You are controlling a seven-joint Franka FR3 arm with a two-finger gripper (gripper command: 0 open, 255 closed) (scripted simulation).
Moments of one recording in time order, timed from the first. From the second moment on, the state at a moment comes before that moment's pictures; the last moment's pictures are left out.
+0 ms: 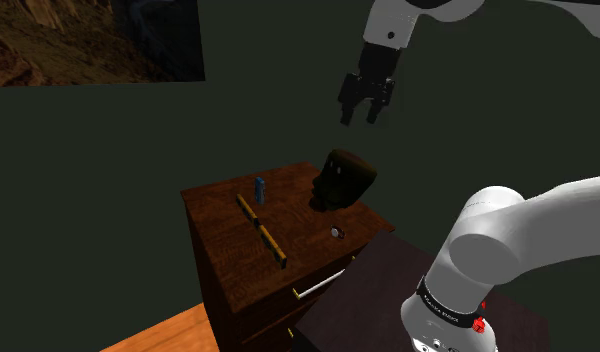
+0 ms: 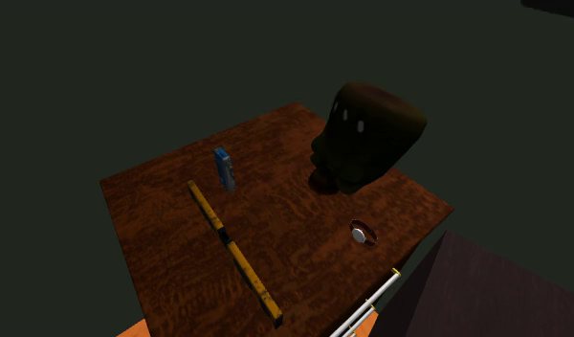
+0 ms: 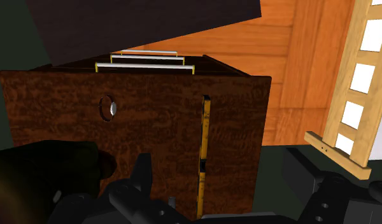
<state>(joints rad) -0.02 -0.80 -0.02 -2.33 0.09 1.59 0.16</state>
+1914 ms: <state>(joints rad) -0.01 0.03 0.04 -2.34 0.10 2.46 0.19</state>
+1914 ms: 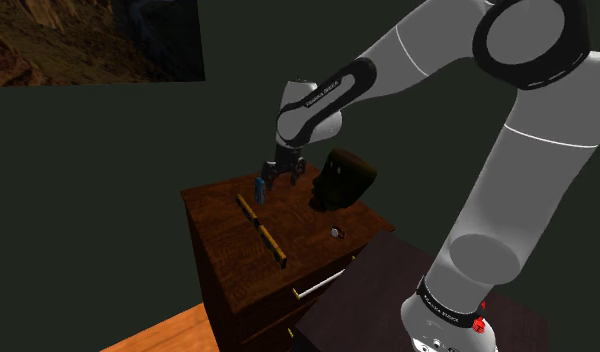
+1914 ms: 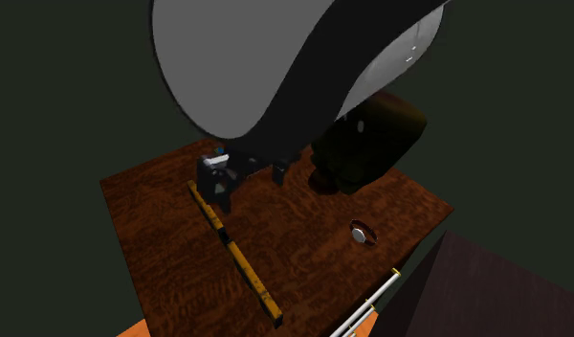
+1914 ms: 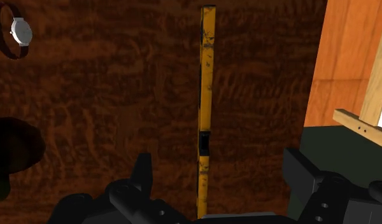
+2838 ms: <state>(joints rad) 0.01 0.60 0.02 -1.94 0.08 2.65 0.21</state>
